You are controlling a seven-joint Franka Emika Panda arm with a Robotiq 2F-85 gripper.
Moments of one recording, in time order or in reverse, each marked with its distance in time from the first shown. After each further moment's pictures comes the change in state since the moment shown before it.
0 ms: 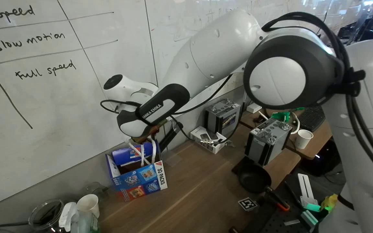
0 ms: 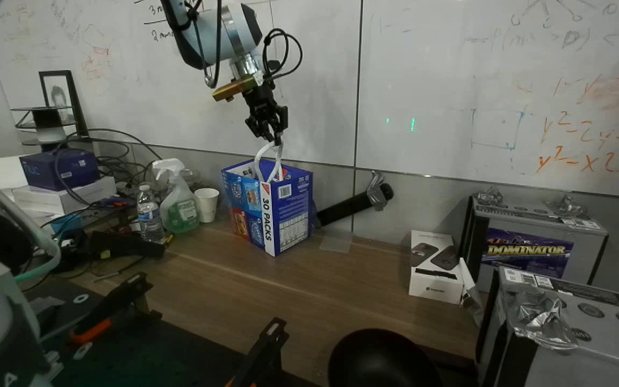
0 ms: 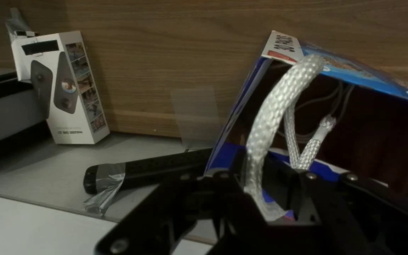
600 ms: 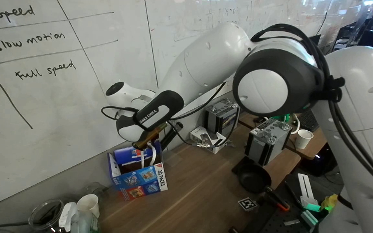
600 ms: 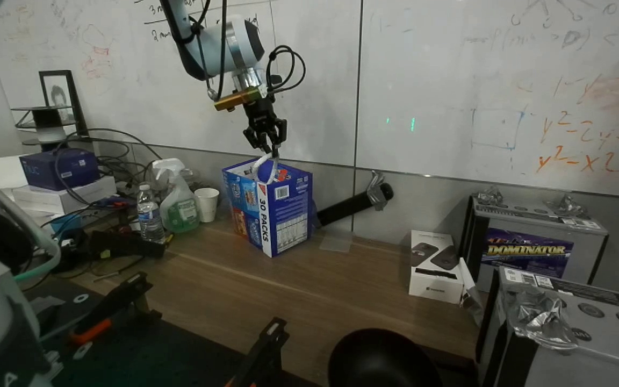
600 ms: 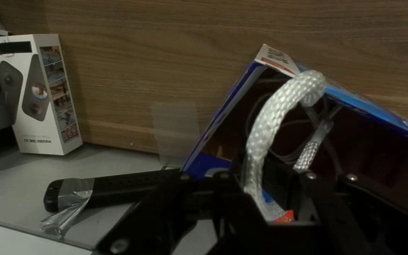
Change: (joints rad) arm 0.008 0.071 -0.010 0.044 0.069 0.000 -0.110
